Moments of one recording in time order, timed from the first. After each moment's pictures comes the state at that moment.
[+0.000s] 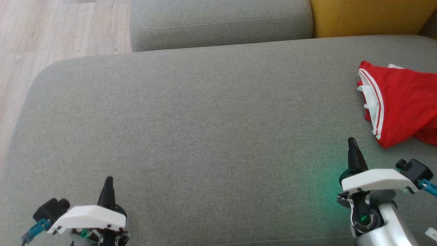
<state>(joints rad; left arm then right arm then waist) -0.01 0.03 -0.03 0.38 -0.85 0.01 -0.09 -0.21 -0.06 0.03 0.56 0.86 0.13 -0.09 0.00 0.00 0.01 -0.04</state>
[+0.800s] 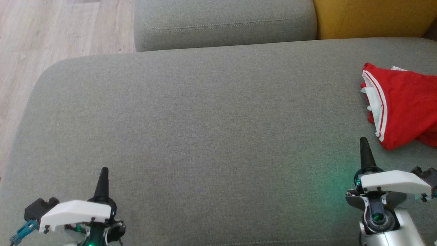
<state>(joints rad) -0.02 0.03 0.01 0.34 -1.12 -0.04 -0.02 -0.17 -0.05 -0.03 0.46 1.13 0.13 -0.01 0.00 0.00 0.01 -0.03</state>
